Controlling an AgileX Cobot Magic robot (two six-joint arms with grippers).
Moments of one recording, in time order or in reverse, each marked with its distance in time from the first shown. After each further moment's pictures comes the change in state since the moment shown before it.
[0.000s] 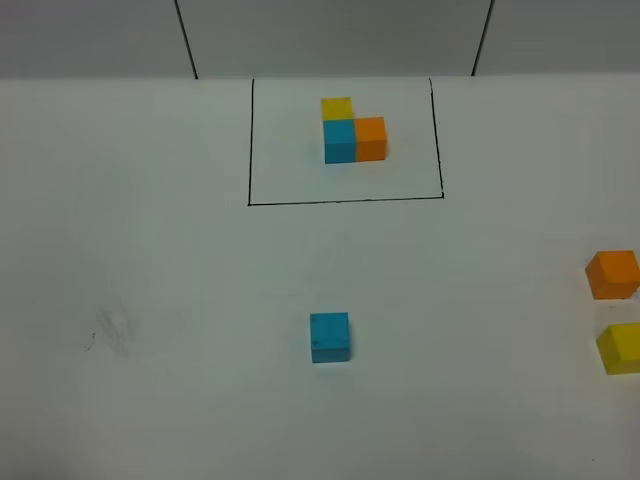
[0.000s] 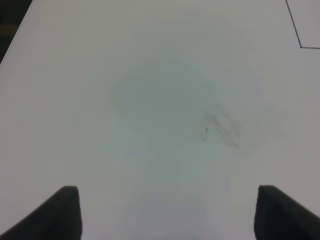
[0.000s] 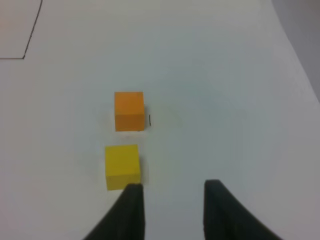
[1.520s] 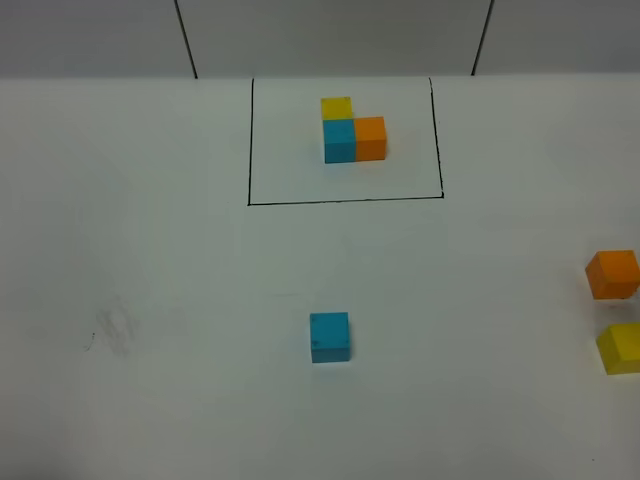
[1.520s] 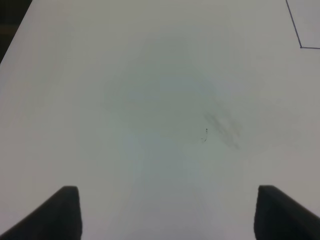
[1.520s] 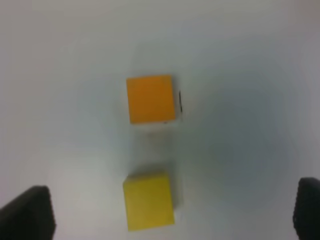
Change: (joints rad) left arm 0.000 0.000 0.000 0.000 0.000 0.000; right arm 0.000 1.205 -0.335 0.034 -0.283 0.105
